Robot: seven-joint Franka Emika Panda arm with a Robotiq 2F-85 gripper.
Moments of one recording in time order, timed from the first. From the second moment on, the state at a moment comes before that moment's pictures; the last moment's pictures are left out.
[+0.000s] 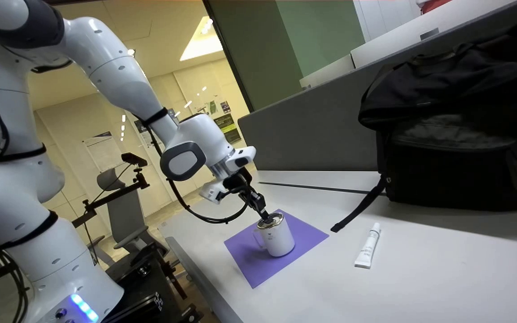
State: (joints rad) arm -0.37 0.36 0.17 -2.61 0.22 3.21 -0.36
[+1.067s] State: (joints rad) arm -0.31 0.39 0.08 -2.59 0.08 3.23 -0.30
